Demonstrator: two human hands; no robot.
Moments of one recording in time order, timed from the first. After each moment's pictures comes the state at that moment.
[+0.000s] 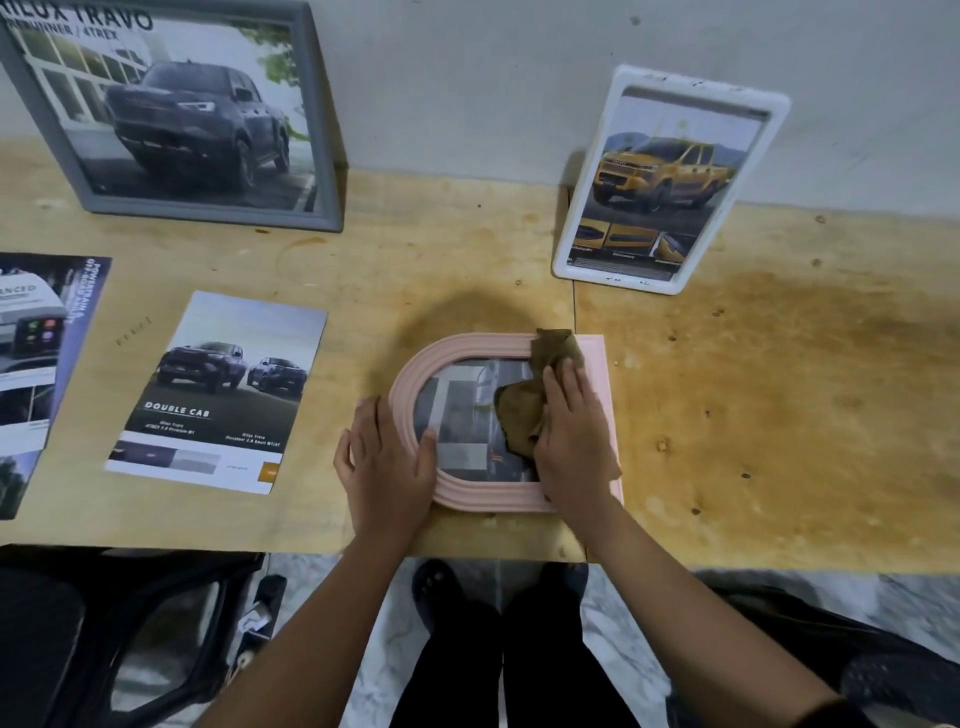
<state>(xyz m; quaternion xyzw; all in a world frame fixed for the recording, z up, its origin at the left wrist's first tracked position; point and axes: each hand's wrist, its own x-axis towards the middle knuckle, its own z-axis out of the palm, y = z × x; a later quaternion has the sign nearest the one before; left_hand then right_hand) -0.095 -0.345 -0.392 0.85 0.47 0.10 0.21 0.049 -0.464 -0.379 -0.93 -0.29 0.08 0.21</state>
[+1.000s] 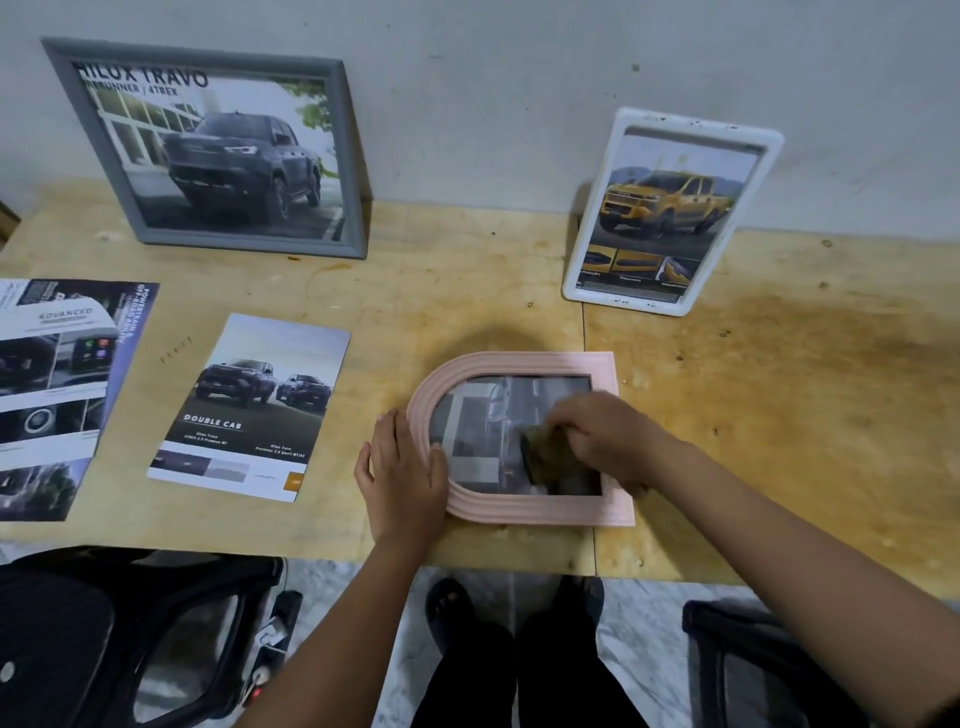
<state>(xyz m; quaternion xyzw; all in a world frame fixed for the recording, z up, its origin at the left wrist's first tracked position) -0.092 -0.347 -0.385 0.85 0.47 0.09 0.21 0.100 -0.466 -0.302 -0.80 -0.50 0.31 0.13</state>
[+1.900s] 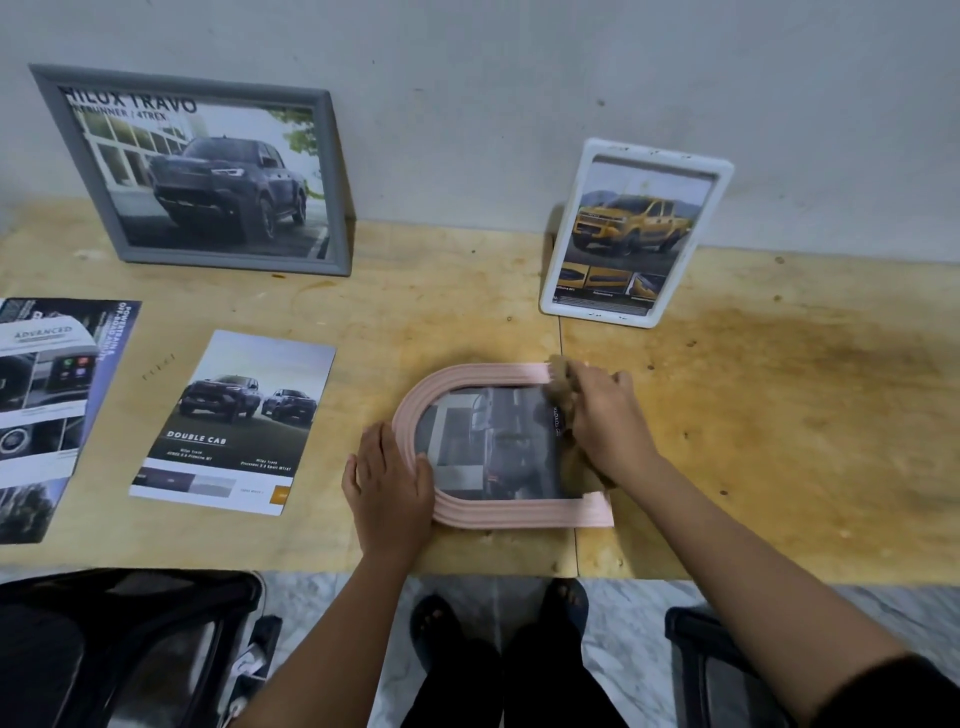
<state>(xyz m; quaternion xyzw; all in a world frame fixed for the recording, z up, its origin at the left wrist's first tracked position) -0.093 -0.348 -0.387 0.85 0.47 0.10 0.22 0.100 -0.475 -0.312 -0.92 -0.33 0.08 0.17</state>
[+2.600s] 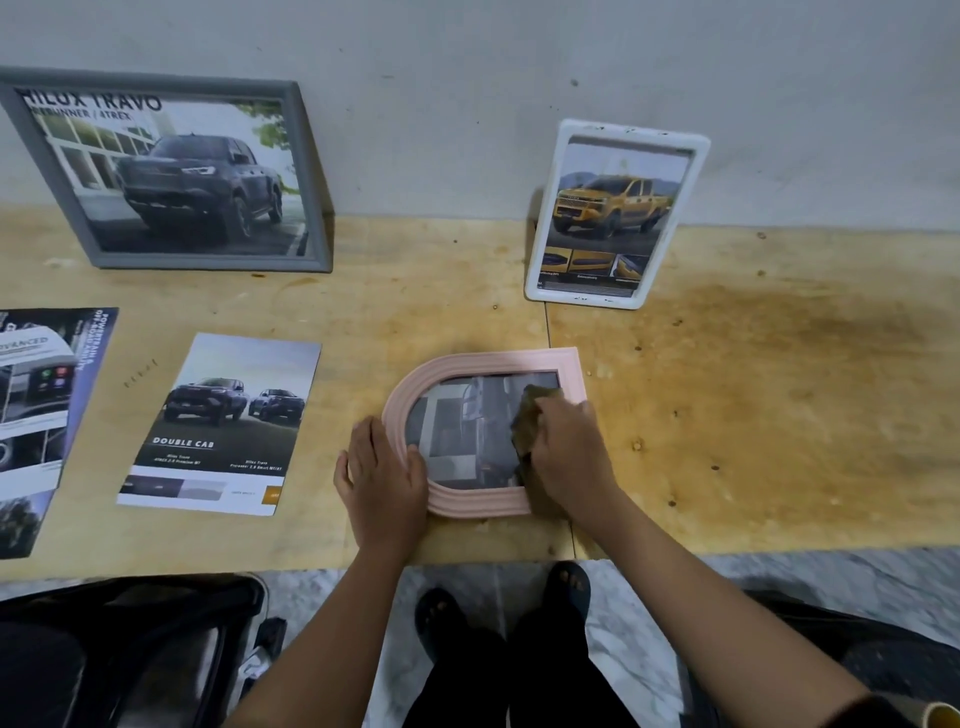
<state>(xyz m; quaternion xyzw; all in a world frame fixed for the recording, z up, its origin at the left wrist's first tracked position) -0.094 -0.348 -0.387 0.85 0.47 0.11 0.22 0.047 -0.479 -0.325 -0.93 -0.29 0.12 0.21</state>
